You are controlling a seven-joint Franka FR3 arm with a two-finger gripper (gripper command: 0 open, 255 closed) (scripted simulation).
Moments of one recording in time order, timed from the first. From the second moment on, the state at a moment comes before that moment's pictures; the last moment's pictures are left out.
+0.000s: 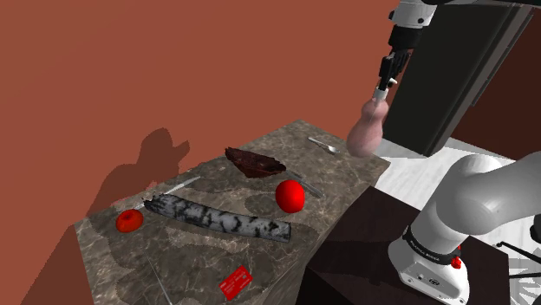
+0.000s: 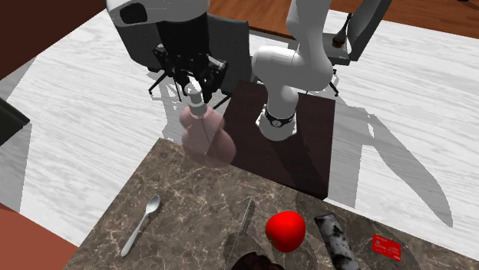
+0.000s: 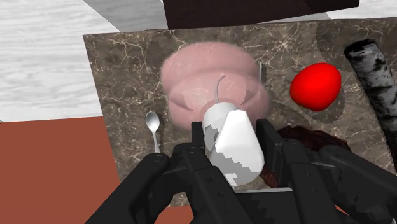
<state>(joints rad) -0.07 -0.71 -0.29 -2.18 -0.19 1.52 -0.18</state>
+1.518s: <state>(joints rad) -0.04 -0.55 -0.28 -1.74 -0.15 1.24 -0.21</state>
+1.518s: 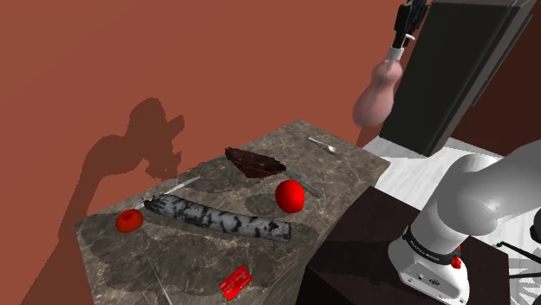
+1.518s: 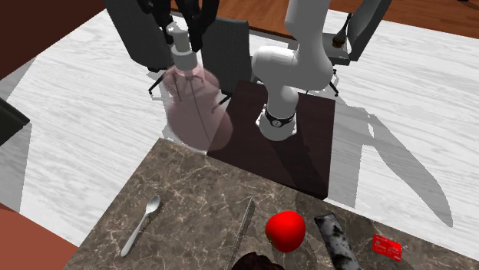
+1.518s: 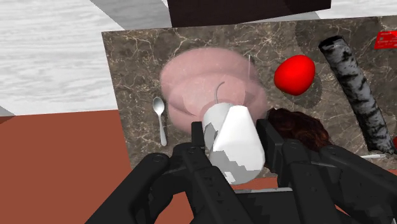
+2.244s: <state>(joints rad) -0.03 -0.43 -0.29 -1.46 -0.14 1.08 -0.24</state>
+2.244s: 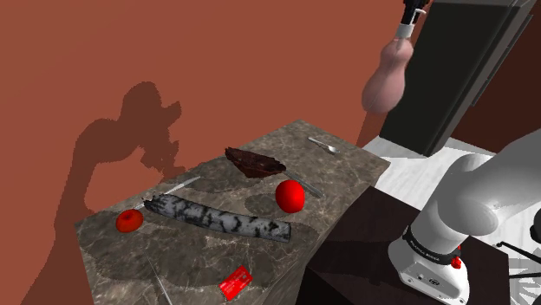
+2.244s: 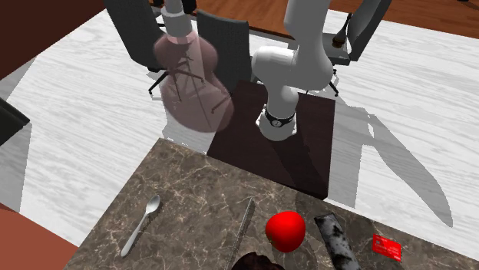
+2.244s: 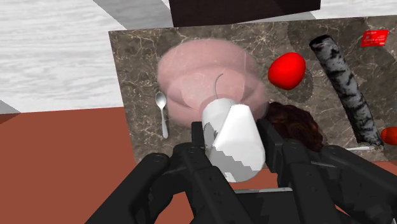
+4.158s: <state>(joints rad) 0.06 -0.53 0.28 -1.81 0.13 1.32 0.46</state>
